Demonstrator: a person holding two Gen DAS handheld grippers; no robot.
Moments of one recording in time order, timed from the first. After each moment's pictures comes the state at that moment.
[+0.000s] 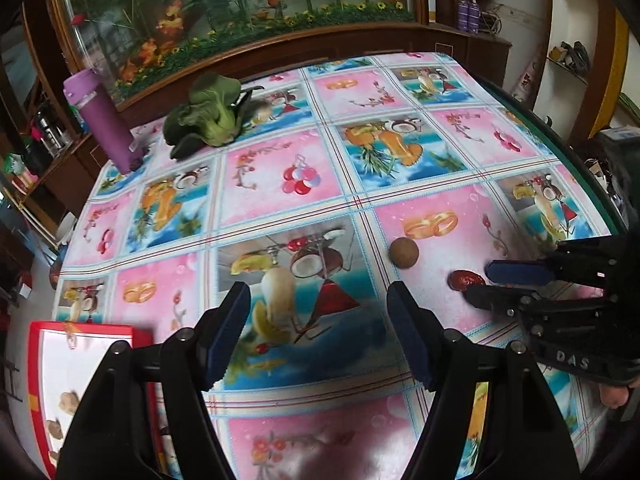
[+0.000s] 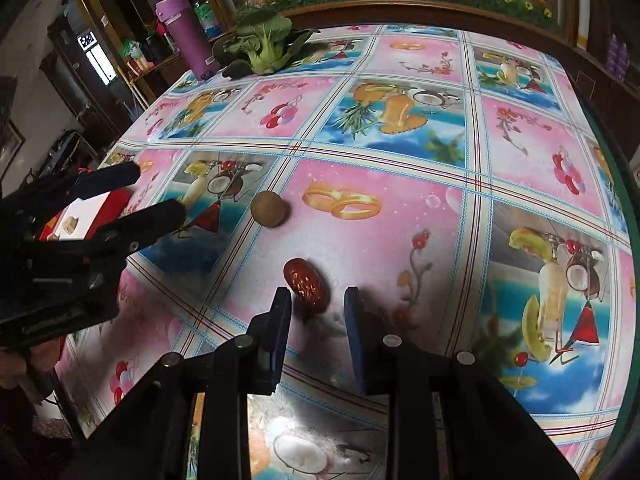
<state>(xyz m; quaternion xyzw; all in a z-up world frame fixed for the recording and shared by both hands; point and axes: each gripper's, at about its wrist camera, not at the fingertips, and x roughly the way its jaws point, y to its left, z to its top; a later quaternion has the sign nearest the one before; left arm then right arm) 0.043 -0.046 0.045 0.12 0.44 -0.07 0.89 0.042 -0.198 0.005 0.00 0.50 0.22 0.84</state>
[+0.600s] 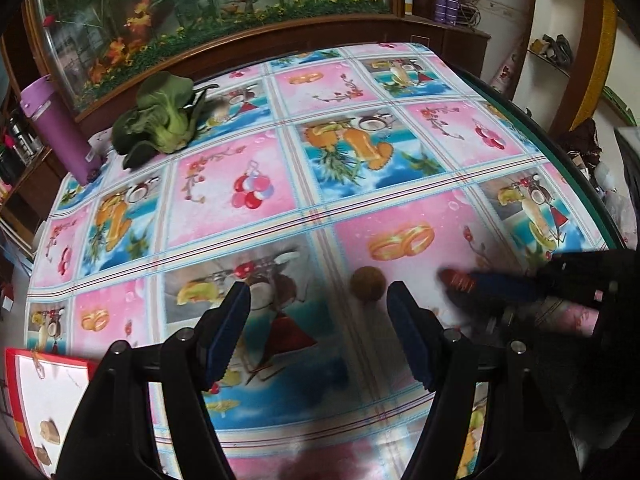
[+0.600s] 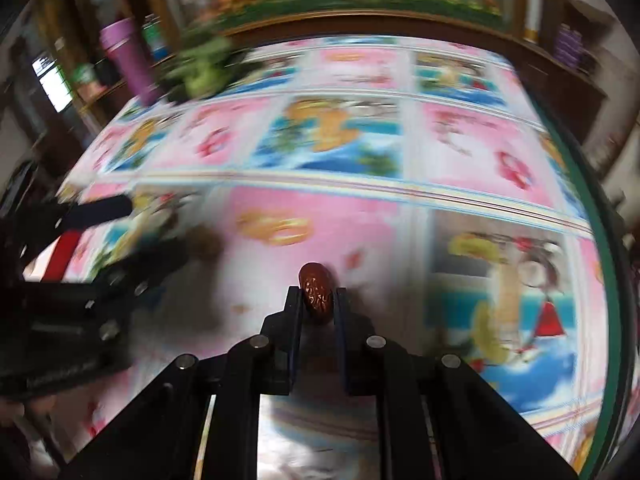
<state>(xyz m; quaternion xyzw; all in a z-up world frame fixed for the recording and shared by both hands) 0.070 -0.073 0.030 0.12 0.45 -0.12 0.88 0.054 -0.220 0.008 0.02 0.48 0.12 0.87</state>
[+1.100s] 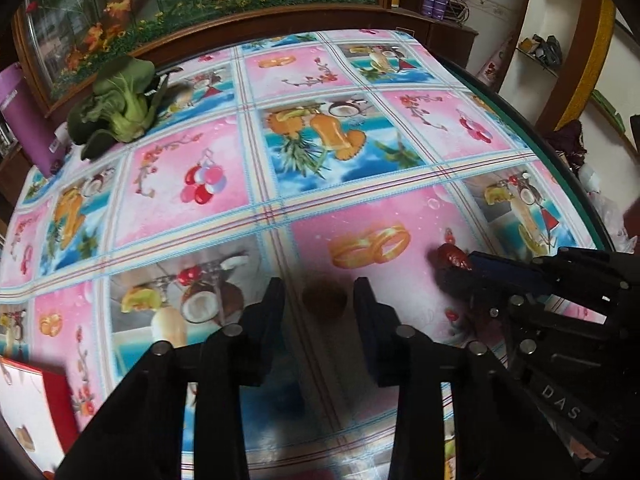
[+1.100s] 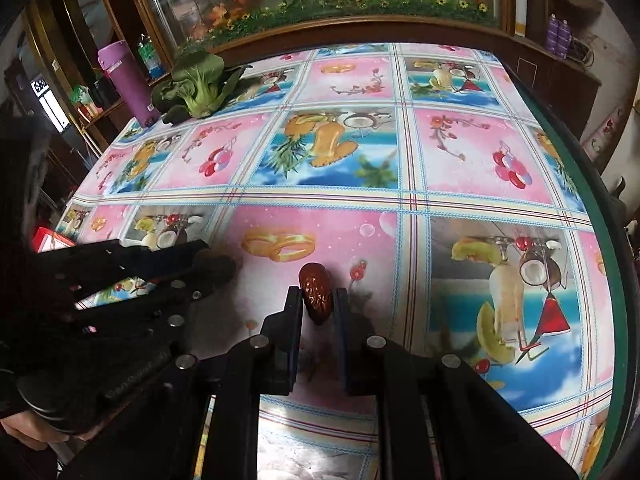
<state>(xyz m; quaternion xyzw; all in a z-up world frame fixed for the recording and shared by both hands) 0.086 -0.090 0.008 0.09 0.48 -0.16 0.86 0.052 -0.217 0.012 0.05 0.46 0.13 0.88</state>
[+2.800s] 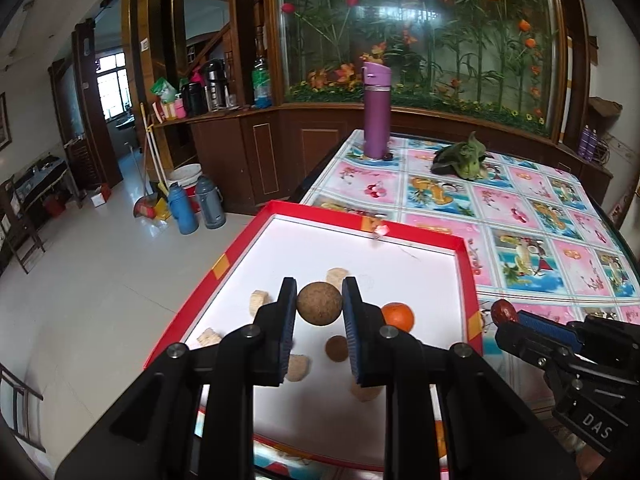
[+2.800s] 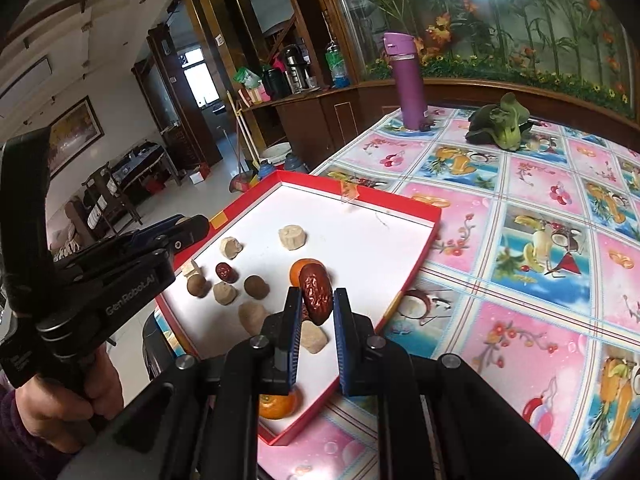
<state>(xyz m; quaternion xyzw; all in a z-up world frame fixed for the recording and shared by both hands) -0.139 0.220 0.083 -0.02 0.31 0.14 0.94 -0.108 0.057 0.059 0.01 0.35 0.36 0.86</state>
